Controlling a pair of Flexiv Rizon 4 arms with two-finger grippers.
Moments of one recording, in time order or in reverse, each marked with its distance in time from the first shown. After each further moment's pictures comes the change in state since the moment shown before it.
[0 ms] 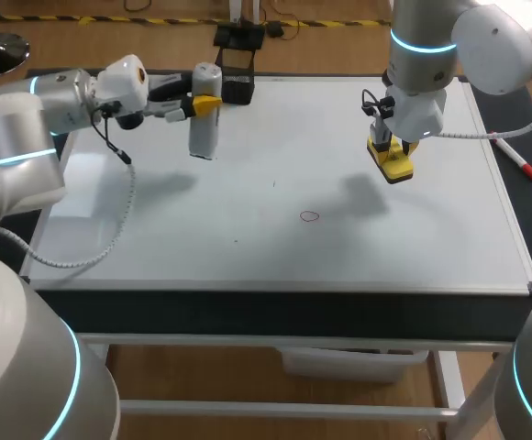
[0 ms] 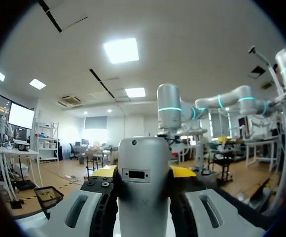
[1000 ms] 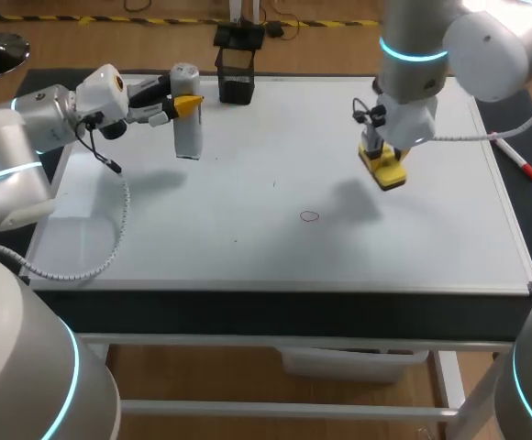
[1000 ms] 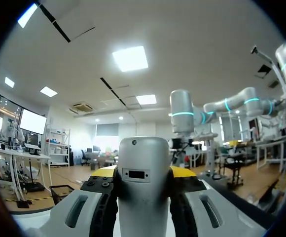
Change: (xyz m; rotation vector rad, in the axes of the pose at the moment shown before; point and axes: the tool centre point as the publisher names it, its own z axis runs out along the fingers) left arm -0.010 -0.002 -0.034 0.059 -0.099 0.018; right arm -0.031 0.015 0.000 0.003 0.016 -0.066
